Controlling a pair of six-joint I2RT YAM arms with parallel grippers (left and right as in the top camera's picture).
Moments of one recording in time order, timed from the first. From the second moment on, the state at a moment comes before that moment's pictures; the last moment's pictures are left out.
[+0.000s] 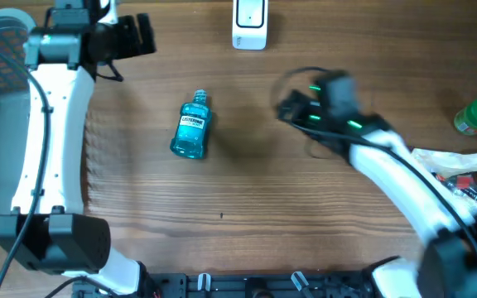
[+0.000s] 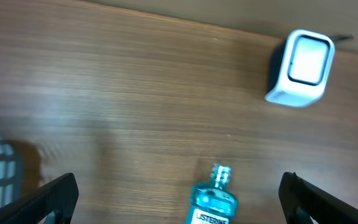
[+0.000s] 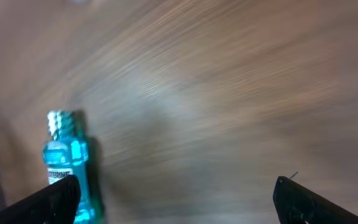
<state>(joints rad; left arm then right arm) -0.01 1.75 1.83 -0.96 0.04 -0.18 0.39 1.58 1.06 -0.44 -0.07 0.83</state>
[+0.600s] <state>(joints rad) 0.04 1.65 1.83 -0.91 -0.05 -0.23 0.62 2.16 1.78 -0.63 -0.04 0.85</state>
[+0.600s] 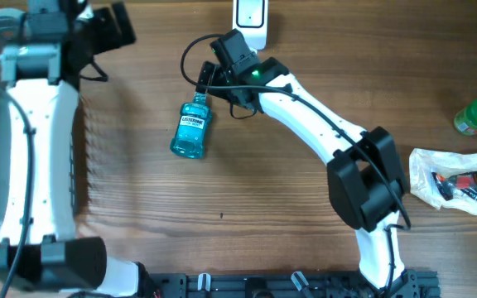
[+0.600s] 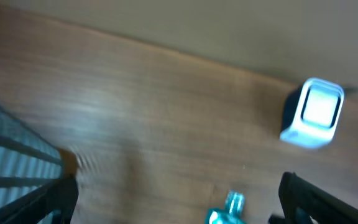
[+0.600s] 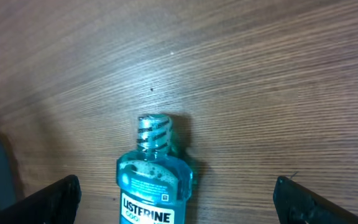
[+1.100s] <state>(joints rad) 0.14 1.52 1.83 -0.88 -0.06 -0.25 0.65 2.21 1.80 -0.51 -0.03 0.91</state>
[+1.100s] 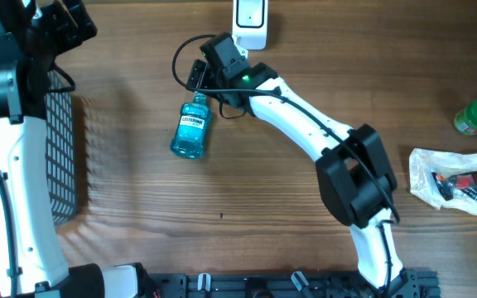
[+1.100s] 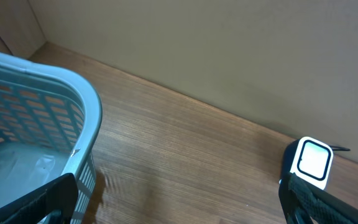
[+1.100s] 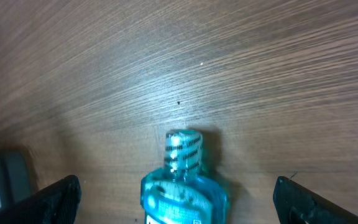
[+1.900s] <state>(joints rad) 0.14 1.52 1.83 -0.88 -0.06 -0.25 0.66 2.39 1.81 -0.35 -0.11 0.88</state>
